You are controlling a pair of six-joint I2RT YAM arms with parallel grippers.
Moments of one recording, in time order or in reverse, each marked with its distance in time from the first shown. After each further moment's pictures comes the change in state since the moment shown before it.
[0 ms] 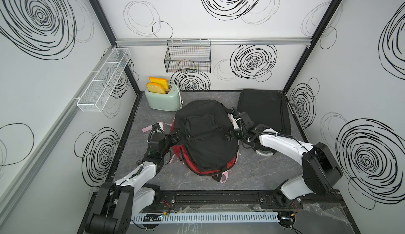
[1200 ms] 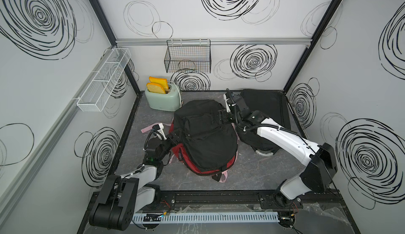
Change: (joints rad) left arm 0.045 0.031 -0.113 0.389 0.239 -0.156; right arm 0.195 0.107 0.497 -0.127 0.257 -0.138
